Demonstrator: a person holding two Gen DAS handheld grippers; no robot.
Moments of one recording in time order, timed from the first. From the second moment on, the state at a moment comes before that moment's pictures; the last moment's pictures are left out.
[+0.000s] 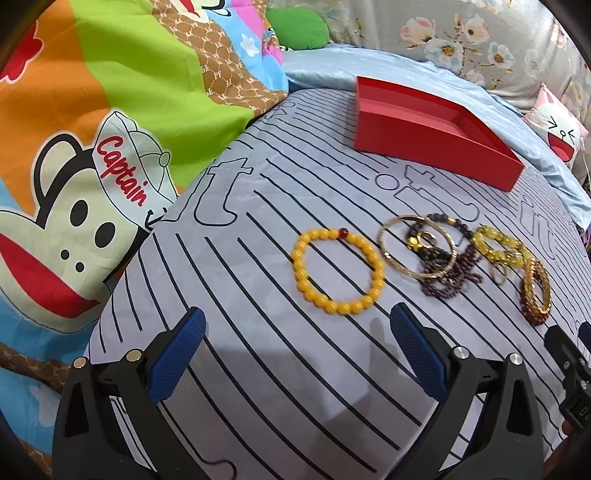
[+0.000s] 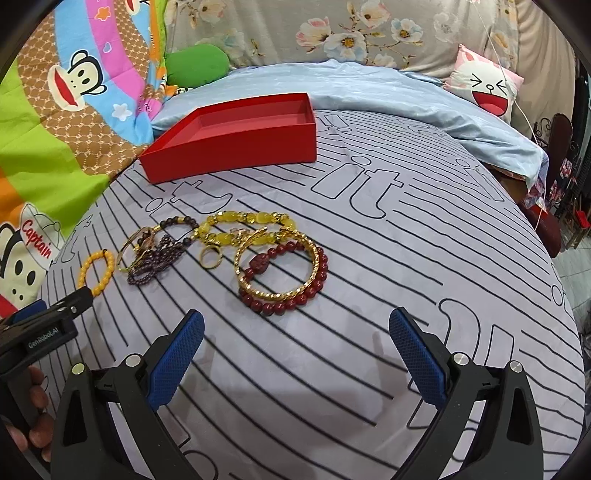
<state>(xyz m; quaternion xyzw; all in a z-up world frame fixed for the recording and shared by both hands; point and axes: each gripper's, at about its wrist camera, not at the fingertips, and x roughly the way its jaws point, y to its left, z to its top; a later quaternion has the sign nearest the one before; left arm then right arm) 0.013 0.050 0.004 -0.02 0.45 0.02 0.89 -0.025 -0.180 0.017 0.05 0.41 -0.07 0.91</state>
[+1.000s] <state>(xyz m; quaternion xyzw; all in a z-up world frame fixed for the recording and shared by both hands) 0.028 0.036 0.004 -0.02 0.45 0.01 0.89 0.027 -0.177 0.008 0.05 0.44 -0.04 0.89</state>
